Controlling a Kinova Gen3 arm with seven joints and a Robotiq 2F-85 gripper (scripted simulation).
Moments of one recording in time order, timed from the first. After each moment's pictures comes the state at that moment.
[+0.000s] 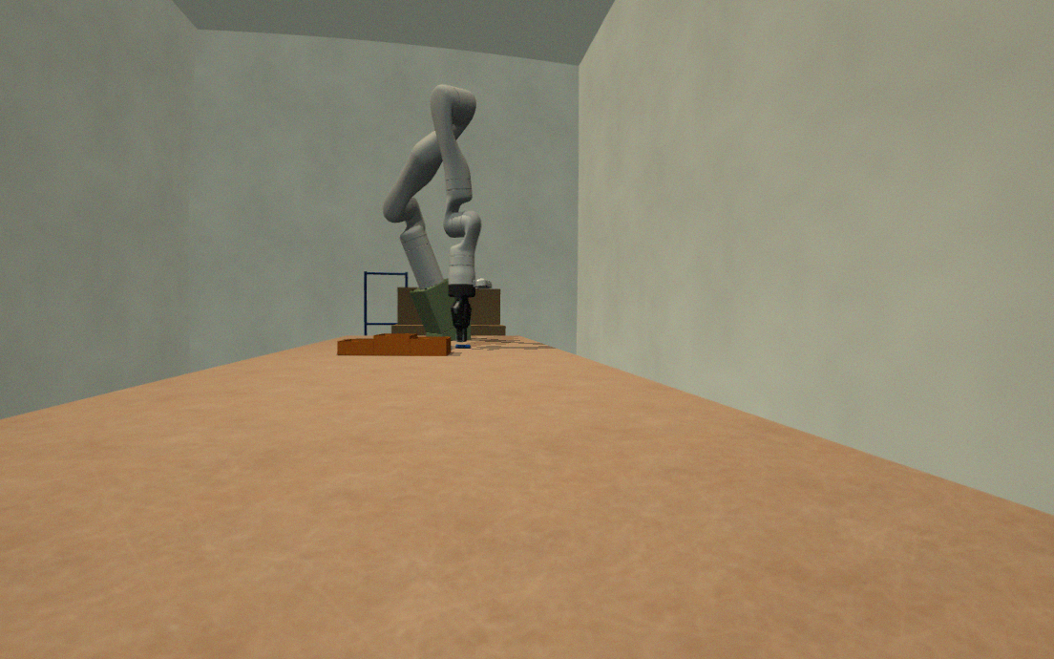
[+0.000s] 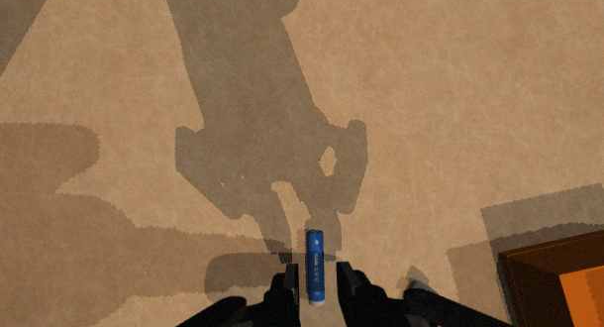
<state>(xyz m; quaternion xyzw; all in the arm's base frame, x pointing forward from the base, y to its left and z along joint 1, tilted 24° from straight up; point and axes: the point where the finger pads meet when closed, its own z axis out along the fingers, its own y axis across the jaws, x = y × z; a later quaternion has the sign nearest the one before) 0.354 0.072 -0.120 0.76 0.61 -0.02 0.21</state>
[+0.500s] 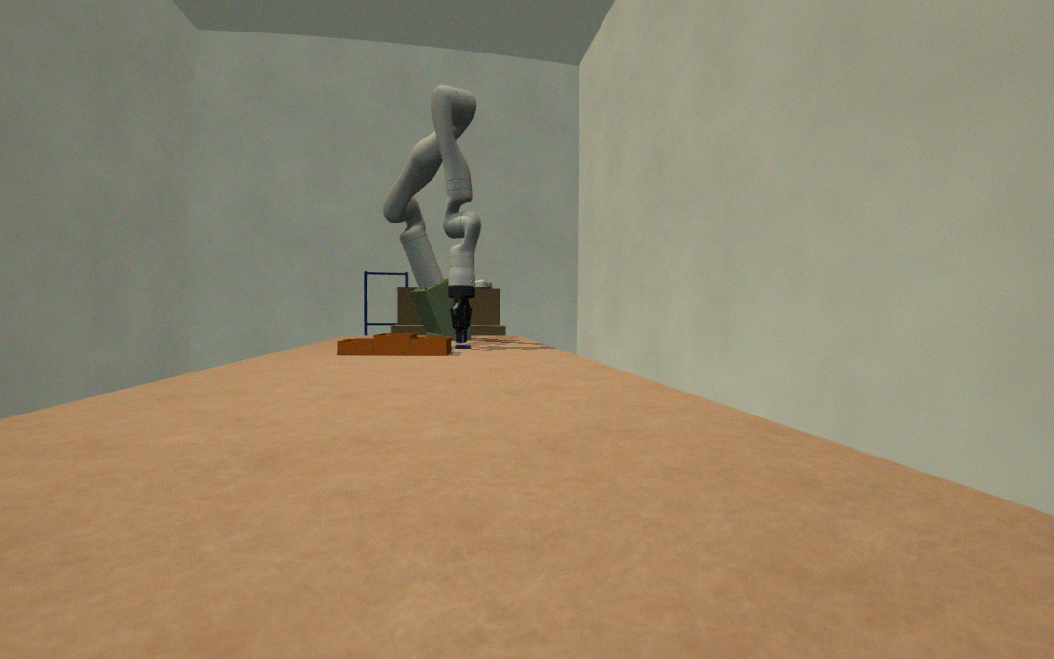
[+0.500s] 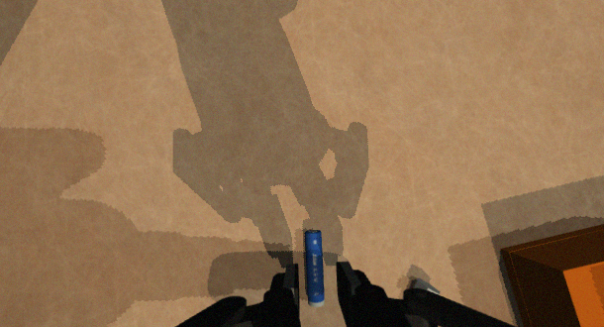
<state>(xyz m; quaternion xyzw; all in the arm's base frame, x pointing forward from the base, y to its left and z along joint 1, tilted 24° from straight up) 0.356 0.071 -0.122 0.77 0.60 -0.02 0.21</state>
